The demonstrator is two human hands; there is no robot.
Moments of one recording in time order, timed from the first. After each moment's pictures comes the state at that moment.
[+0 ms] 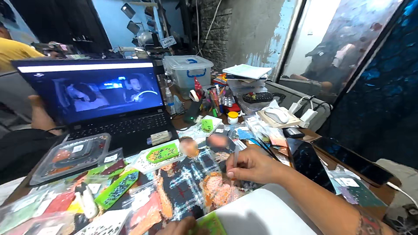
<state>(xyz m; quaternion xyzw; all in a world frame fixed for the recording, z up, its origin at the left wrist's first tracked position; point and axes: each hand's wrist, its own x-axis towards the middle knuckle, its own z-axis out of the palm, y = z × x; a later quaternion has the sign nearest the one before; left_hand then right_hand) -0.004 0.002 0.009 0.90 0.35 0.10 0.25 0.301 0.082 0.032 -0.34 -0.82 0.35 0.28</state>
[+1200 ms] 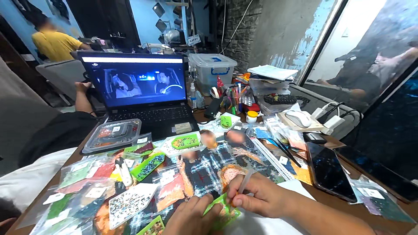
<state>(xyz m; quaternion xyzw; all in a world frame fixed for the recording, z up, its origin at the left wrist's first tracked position) 0.002 -0.001 0.001 0.91 0.36 0.13 0.17 0.255 0.049 0.001 -0.16 -0.87 0.35 0.32</state>
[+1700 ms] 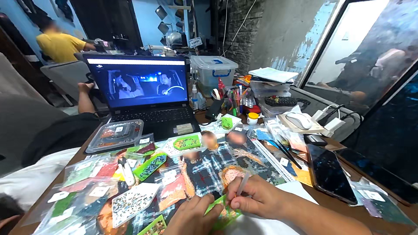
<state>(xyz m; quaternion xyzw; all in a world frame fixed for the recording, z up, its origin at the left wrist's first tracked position) 0.000 0.001 -0.002 0.91 0.35 0.14 0.16 0.251 0.049 -0.003 -0.17 -0.87 0.35 0.31</state>
